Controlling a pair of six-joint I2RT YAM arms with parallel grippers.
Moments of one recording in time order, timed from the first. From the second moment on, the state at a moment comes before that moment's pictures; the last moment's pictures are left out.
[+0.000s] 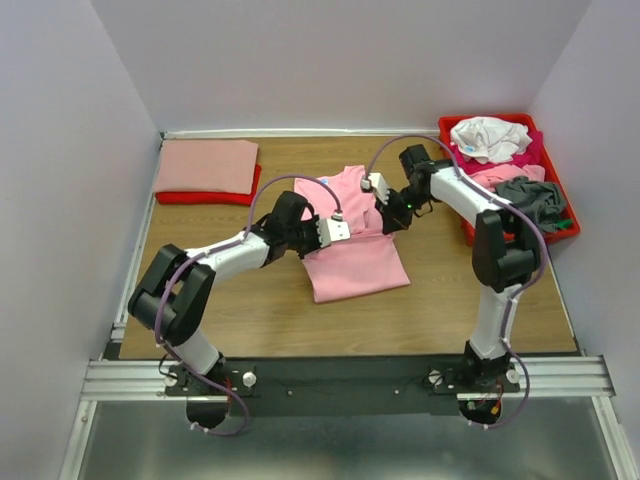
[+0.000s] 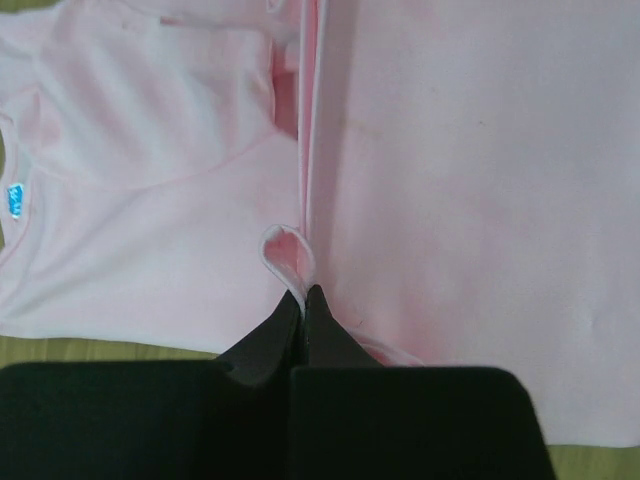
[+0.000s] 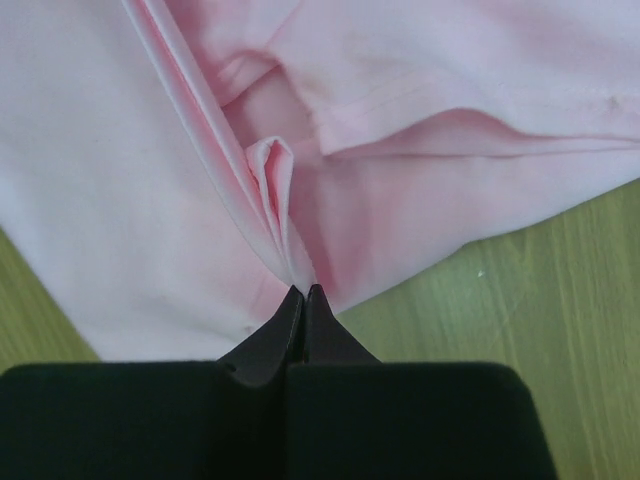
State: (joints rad) left arm -0.59 1.59 0.90 -0.01 0.42 0.73; right arm 0.29 1.94 1.51 -0.90 -0.59 -0.94
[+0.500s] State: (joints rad) left arm -0.53 1.71 0.98 0.03 0.45 0.77; right arm 0.29 2.08 1.63 -0.82 -0.55 -0.78
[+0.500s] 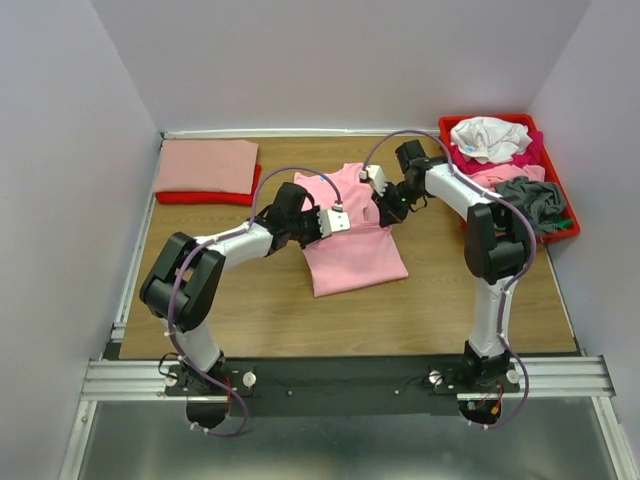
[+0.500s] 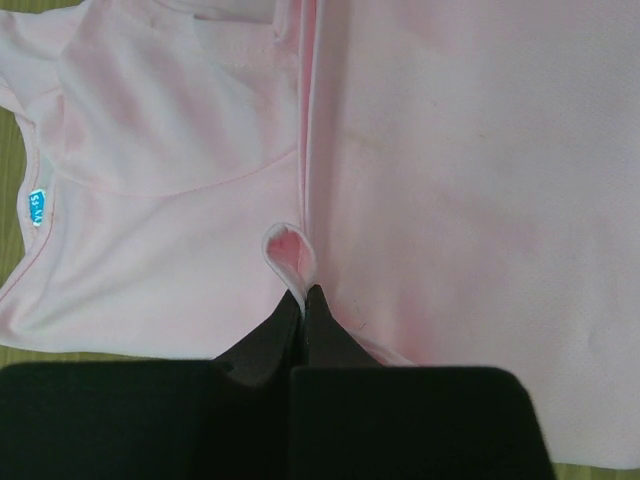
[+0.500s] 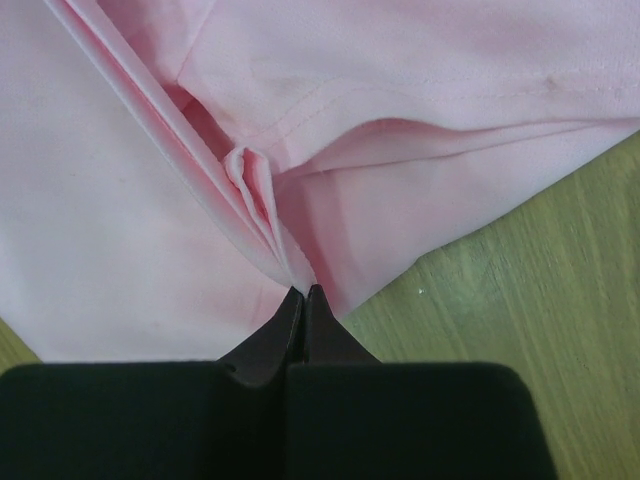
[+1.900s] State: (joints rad) left arm -0.58 1.15 0.85 0.13 0.10 0.52; right arm 0.27 1.55 1.17 -0.37 -0.67 -0.75
